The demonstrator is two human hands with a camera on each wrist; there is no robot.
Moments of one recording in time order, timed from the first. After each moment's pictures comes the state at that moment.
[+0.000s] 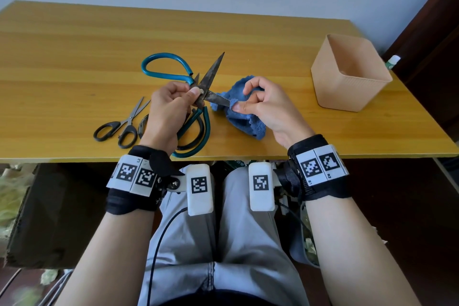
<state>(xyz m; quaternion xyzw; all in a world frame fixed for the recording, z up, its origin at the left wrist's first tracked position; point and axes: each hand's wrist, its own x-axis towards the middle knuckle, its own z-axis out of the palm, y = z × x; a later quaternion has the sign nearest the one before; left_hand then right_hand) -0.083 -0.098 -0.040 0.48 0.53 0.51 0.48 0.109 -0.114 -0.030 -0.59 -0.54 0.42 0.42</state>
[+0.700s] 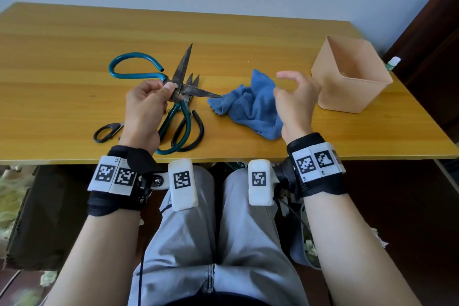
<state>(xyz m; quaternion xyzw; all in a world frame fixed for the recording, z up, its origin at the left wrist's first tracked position) -0.110 -0.090 -0.038 0.43 0.54 0.54 0.47 0.127 -0.096 -0.046 -0.70 -0.39 0.20 0.56</state>
